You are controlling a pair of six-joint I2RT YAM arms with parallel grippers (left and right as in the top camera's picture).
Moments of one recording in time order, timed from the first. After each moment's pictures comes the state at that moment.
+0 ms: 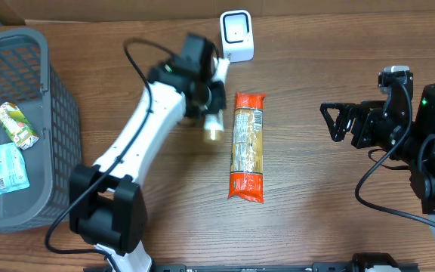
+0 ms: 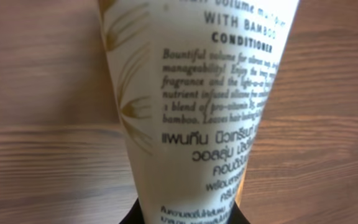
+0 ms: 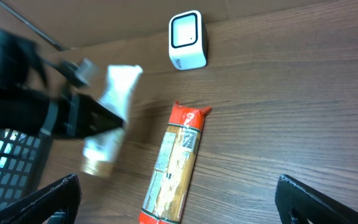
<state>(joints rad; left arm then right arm) -0.37 1.85 1.52 -0.87 0.17 -0.52 0.01 1.04 1.22 -0.84 -0.46 0.18</state>
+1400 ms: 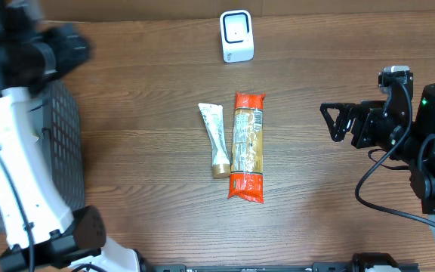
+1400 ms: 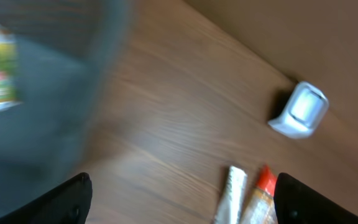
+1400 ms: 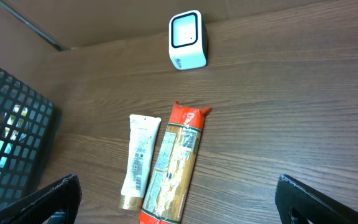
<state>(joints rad) 0.34 1.77 2.34 -1.51 0.19 -0.33 0.01 1.04 1.22 -0.84 -0.46 0.18</state>
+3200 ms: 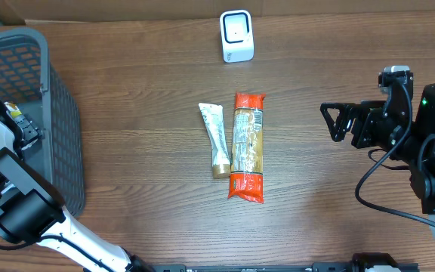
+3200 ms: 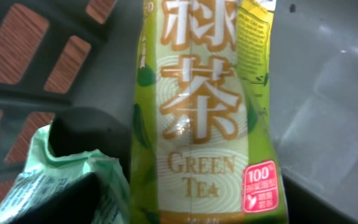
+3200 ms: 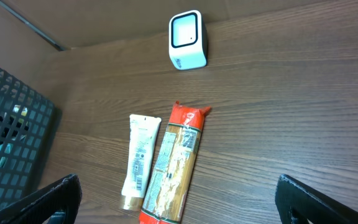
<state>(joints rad) 0.74 2.12 1.55 -0.53 -0.12 0.06 0.01 1.04 1.22 -0.84 -0.46 0.18</state>
